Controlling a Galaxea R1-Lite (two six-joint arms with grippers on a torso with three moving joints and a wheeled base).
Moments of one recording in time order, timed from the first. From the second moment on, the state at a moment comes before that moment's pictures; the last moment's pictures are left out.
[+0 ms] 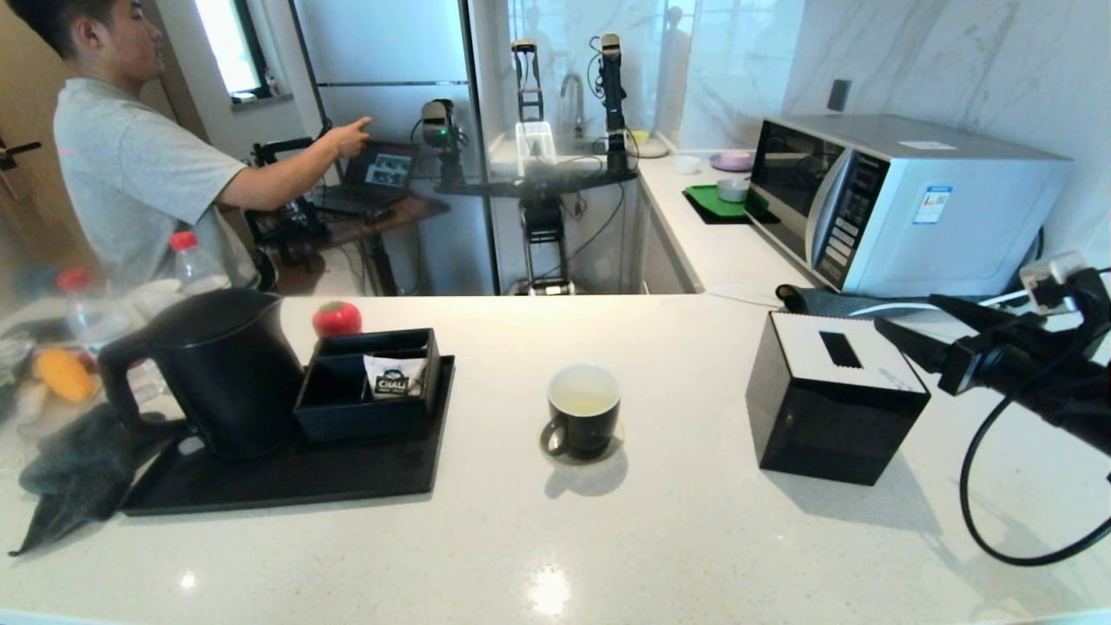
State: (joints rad) left arm 0.00 0.00 0.00 0.01 -0.01 0.03; right arm -0.21 1.78 -0.51 -1.32 0.54 -0.12
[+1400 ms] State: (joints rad) left arm 0.00 0.00 0.00 0.01 -0.01 0.03; right arm -0.23 1.55 -0.33 -1.39 0.54 -0.11
